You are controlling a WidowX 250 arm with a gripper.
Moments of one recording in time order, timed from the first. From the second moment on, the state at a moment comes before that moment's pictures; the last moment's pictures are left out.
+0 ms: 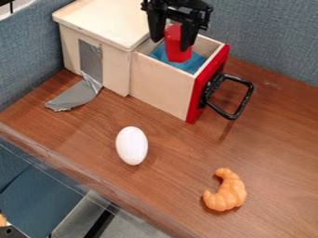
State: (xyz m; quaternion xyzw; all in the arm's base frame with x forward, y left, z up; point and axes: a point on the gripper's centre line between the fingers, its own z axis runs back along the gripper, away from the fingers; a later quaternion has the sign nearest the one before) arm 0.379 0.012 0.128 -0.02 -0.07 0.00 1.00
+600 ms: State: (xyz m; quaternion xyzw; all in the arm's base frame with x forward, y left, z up) arm 0.378 0.010 0.134 0.00 -0.08 -0.01 1.00
